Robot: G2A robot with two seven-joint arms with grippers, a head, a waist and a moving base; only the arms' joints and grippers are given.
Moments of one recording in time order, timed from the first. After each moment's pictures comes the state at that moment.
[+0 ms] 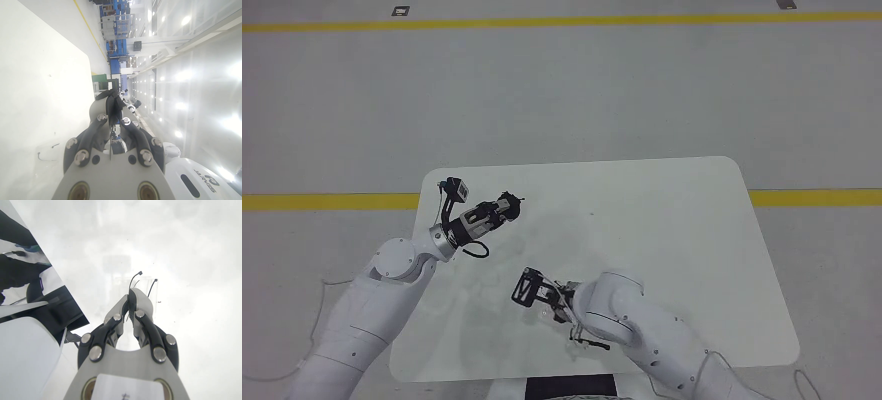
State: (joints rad) left arm 1.30 -0.98 -1.15 -1.41 -0.60 -0.34 -0.75; right arm -1.35 -1.33 0.76 -1.91 -1.25 -0.31 1.30
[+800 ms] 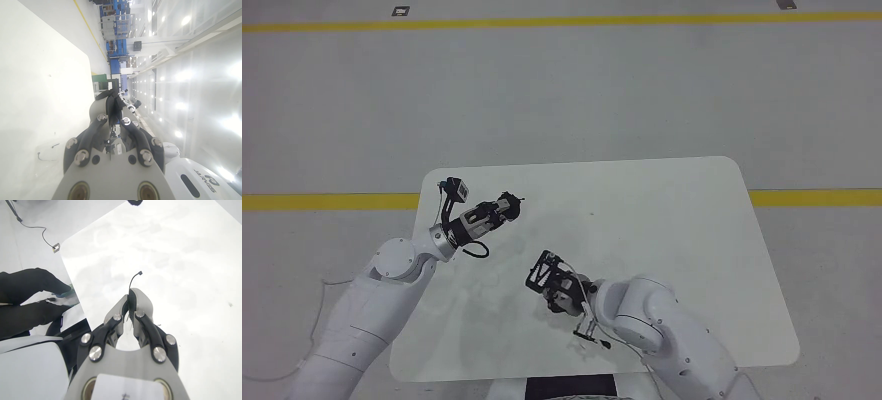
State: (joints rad) left arm 1.30 -0.98 -1.15 -1.41 -0.60 -0.34 -0.75; right arm -1.49 -1.28 0.91 -1.97 -1.18 -0.32 0.90
